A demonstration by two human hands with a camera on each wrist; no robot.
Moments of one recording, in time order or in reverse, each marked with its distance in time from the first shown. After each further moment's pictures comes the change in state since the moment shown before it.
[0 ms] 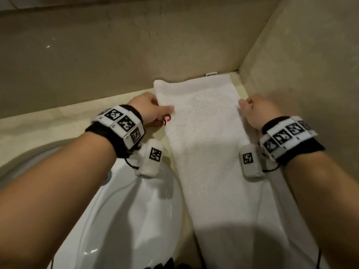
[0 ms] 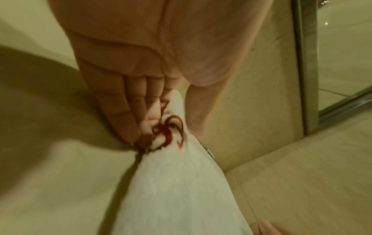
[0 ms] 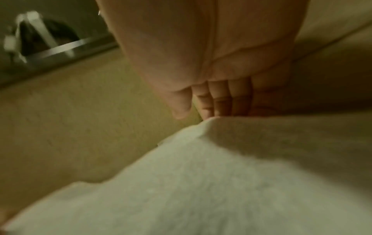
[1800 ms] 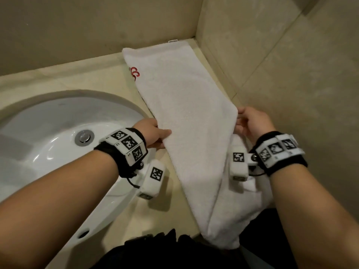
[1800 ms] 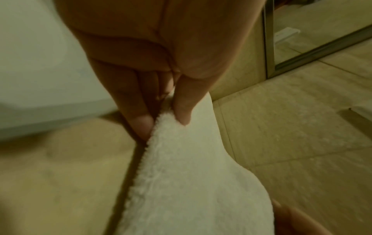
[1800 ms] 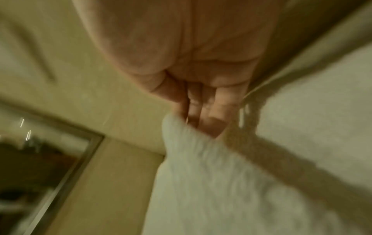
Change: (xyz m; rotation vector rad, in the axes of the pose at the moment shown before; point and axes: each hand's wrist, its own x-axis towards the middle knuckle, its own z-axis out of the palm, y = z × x) left_hand -0.153 -0.078 0.105 -0.176 -0.244 -0.108; right_hand -0.183 0.105 0.024 1.024 0.058 0.183
